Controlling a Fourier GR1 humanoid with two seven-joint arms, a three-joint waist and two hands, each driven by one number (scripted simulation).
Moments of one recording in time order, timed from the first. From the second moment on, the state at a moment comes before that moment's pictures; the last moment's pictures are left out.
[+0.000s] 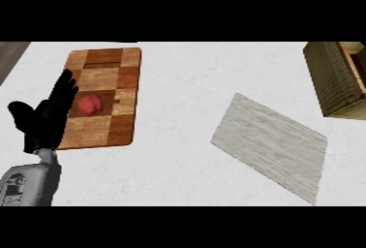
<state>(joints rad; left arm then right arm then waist) -0.24 0.19 0.14 -1.49 -0.05 0.04 0.18 -1.17 -0.81 0.12 -0.35 0.78 -0.01 -0.54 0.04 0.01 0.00</state>
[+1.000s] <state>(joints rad) -0.26 0.18 0.13 -1.46 -0.05 0.04 0.17 -1.20 -0.78 0.11 -0.14 0.89 -0.17 -0.61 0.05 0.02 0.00</state>
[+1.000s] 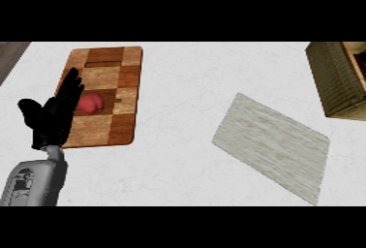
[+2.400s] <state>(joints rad) -0.23 0.17 0.13 -1.49 -0.05 0.04 0.17 -1.19 -0.79 0.08 -0.04 0.90 -0.05 -0.52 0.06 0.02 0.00</state>
